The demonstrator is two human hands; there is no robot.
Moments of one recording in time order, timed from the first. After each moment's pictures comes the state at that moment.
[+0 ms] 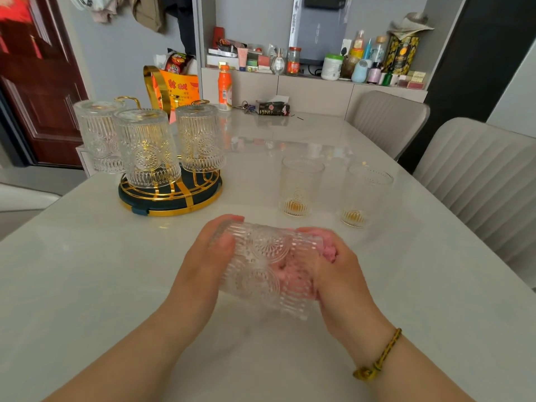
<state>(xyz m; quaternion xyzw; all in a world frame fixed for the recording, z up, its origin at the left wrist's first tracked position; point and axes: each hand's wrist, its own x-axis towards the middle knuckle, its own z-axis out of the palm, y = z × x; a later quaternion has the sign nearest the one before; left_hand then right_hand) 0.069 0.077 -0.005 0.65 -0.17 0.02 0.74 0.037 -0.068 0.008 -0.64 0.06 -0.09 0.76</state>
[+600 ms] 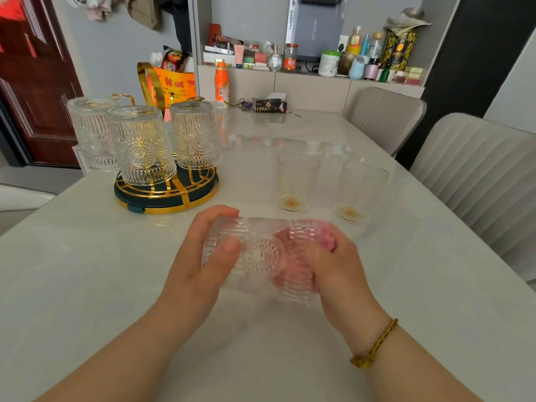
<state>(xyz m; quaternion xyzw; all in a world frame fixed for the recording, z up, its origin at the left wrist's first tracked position) 0.066 0.079 -0.006 0.68 -0.23 0.09 0.69 0.037 -0.076 0.009 -0.68 0.05 -0.10 0.72</state>
